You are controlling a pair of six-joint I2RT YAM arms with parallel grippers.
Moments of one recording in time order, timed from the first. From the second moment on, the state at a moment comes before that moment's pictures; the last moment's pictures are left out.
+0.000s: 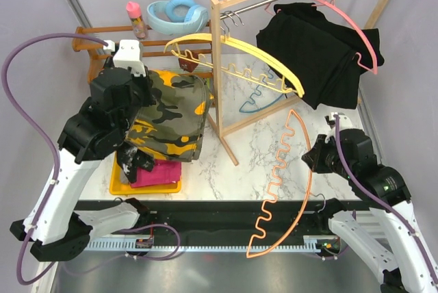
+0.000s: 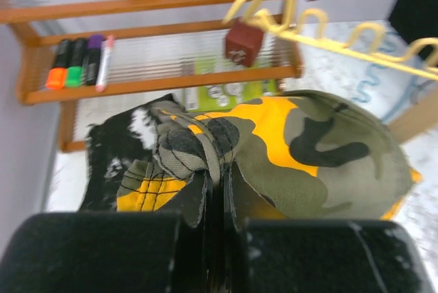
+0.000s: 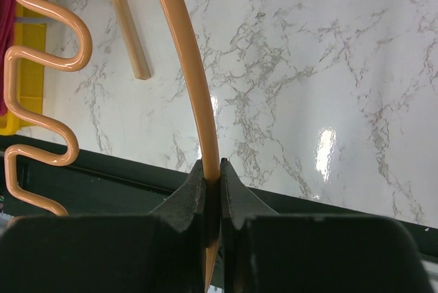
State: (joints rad) left arm -0.61 1.08 1.62 -0.84 -0.54 -0.15; right arm 0.39 0.61 1.00 -1.07 -0.02 0.41
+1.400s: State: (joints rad) left arm 0.12 1.12 1.10 -0.80 -0.51 -0.50; right arm 0.39 0.64 1.06 -1.09 -0.04 0.41
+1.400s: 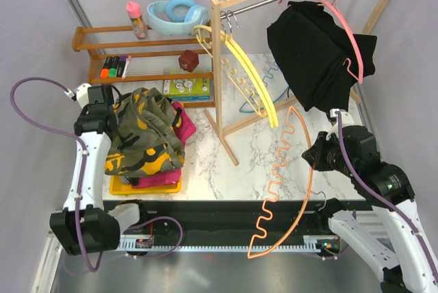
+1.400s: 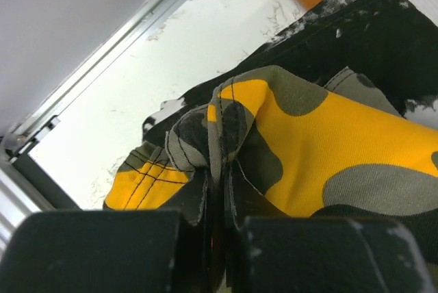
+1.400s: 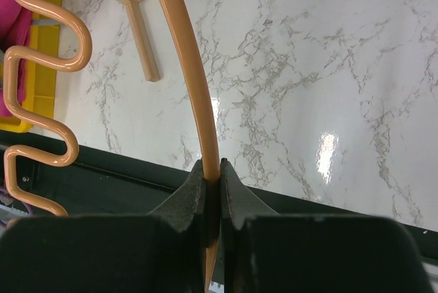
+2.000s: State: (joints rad) left arm 0.14 1.05 1.31 -0.78 -0.35 -0.51; right arm 0.39 0.63 1.10 -1.12 -0.03 0.41
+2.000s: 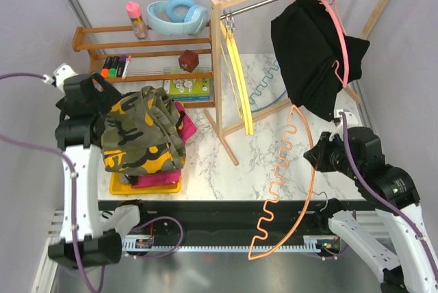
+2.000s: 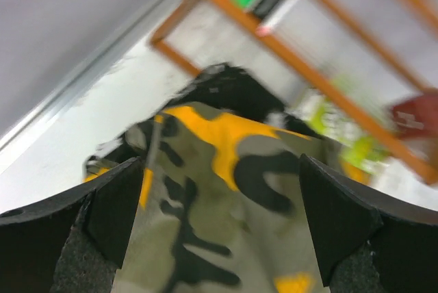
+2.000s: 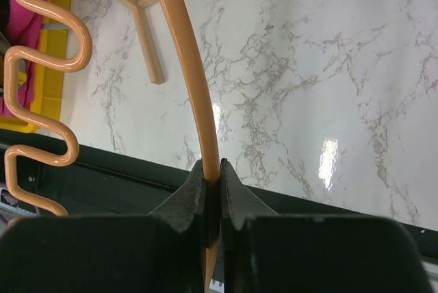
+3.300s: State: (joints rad) left arm -1.07 0.81 0.82 -0.26 0.39 -0.57; right arm 0.39 0.68 1.08 -1.09 -0.07 0.51
